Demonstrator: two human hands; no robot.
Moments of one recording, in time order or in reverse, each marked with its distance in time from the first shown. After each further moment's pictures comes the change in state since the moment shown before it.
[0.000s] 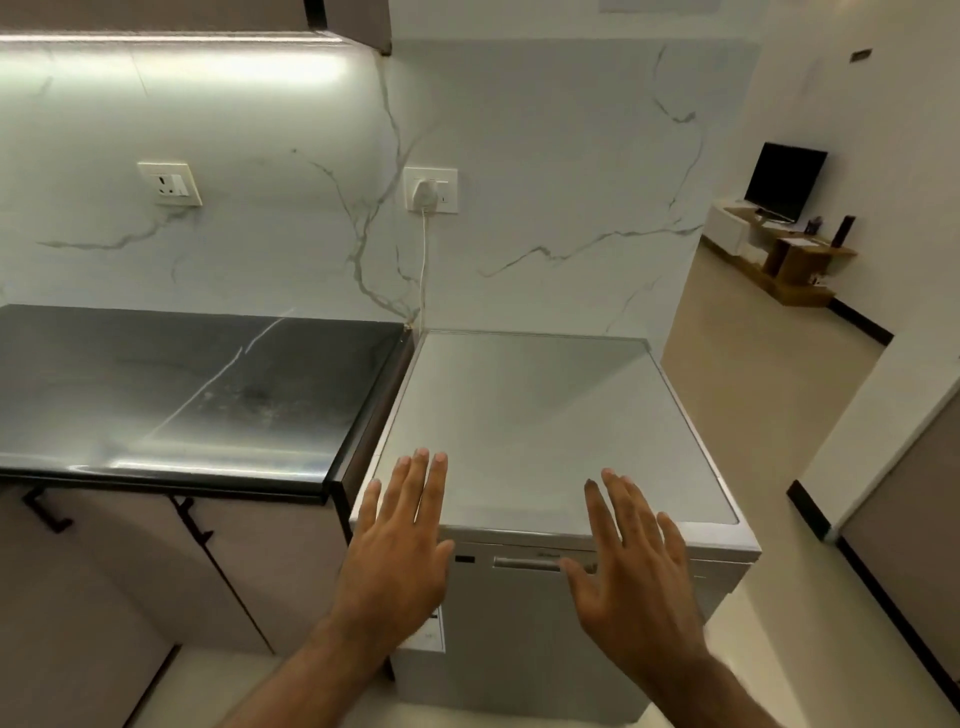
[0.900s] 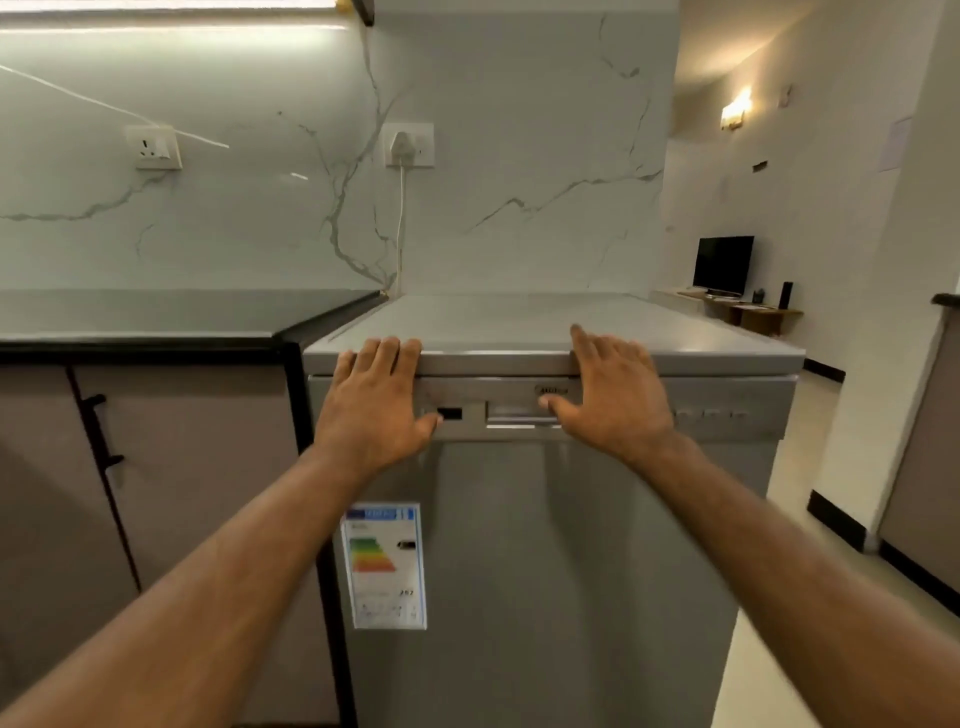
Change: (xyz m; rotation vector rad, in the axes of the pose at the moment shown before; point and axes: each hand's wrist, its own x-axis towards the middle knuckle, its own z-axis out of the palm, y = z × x) left_hand -0.008 -0.073 0.204 0.277 0.413 0.155; right_hand 0.007 0.049 0.199 -0.182 0.365 -0.100
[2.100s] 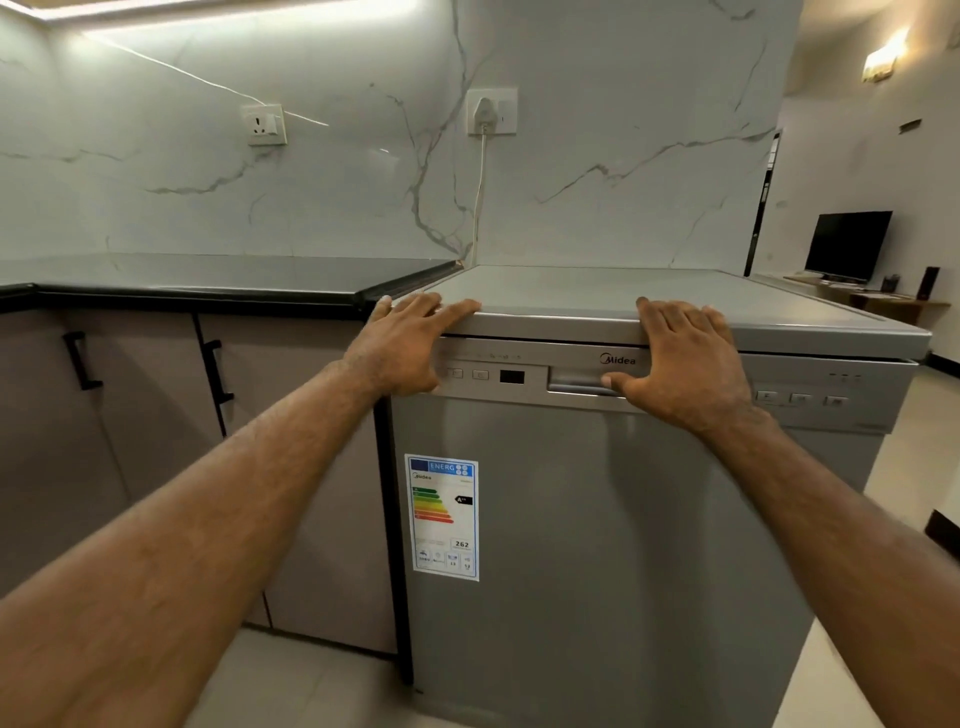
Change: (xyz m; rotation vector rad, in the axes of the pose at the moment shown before) left_hand 0.007 -0.048 -0.023 0.011 -0.257 0.028; right_hand 0.011 0.017 0.020 -0.034 0.034 -0.091
